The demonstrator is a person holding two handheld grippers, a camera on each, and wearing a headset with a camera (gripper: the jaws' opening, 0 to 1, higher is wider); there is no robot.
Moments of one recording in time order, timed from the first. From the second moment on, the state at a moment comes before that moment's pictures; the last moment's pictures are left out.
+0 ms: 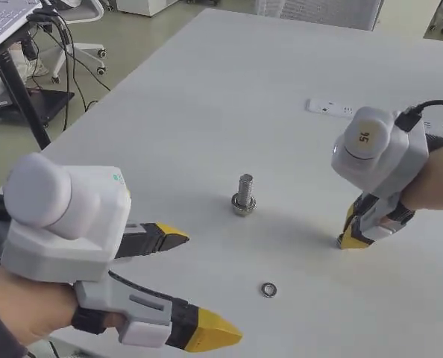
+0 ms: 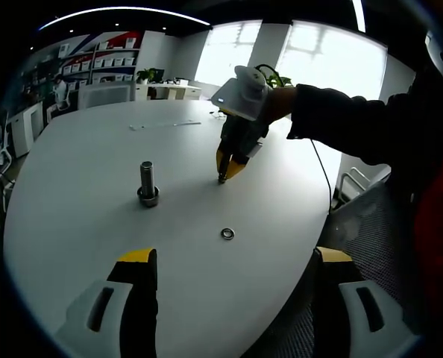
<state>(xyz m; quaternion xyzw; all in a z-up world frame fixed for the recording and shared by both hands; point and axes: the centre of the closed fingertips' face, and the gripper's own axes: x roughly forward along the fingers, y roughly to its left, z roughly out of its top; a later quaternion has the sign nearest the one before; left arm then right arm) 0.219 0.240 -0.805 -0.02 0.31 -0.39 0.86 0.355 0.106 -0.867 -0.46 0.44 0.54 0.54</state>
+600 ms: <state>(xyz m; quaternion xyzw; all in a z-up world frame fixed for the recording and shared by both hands) 0.217 0.240 -0.804 -0.02 0.31 -0.39 0.86 0.359 0.103 -0.864 -0.46 0.44 0.53 0.55</state>
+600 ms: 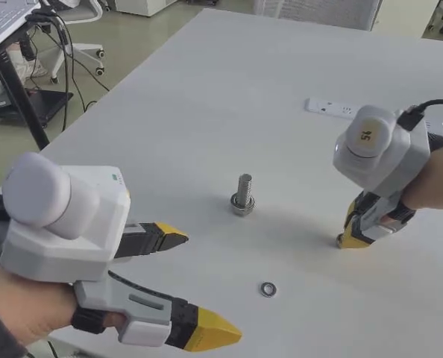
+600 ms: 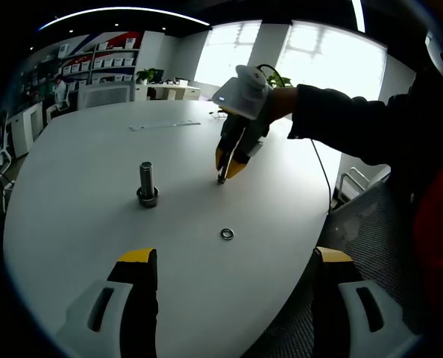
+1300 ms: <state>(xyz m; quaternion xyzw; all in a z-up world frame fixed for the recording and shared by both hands) 0.218 0.238 -0.804 -0.02 0.31 -0.40 0.86 0.350 0.068 -0.854 -0.44 0.46 0.51 0.58</state>
